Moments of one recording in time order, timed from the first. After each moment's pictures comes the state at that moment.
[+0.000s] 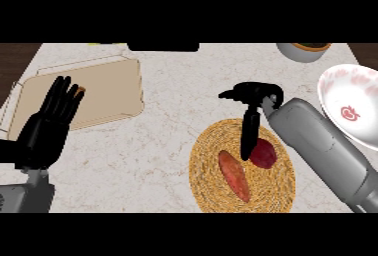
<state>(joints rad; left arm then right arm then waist) -0.14 0.31 0.03 -1.56 0.40 0.02 0.00 -0.85 -0.37 0.54 -1.14 -0.13 0.63 0.89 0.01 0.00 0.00</state>
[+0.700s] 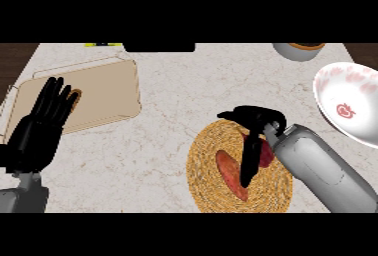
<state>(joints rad) -0.12 0.30 0.06 -1.60 0.39 0.00 0.04 -0.68 -0.37 0.55 -1.38 -0.16 0.60 0.99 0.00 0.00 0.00</state>
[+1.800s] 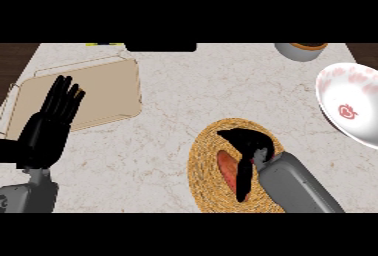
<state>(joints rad) -0.15 0.23 0.09 -1.58 0.32 -0.03 0.04 -0.47 -0.22 0.51 -1.36 0.29 0.63 0.82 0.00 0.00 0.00</state>
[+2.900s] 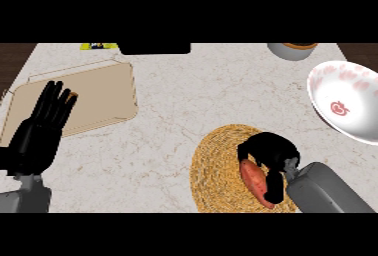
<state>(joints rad) -0.11 0.22 0.15 -1.59 0.32 -0.07 0.05 -0.38 -0.43 0.57 -1.45 0.59 0.64 0.30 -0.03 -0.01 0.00</state>
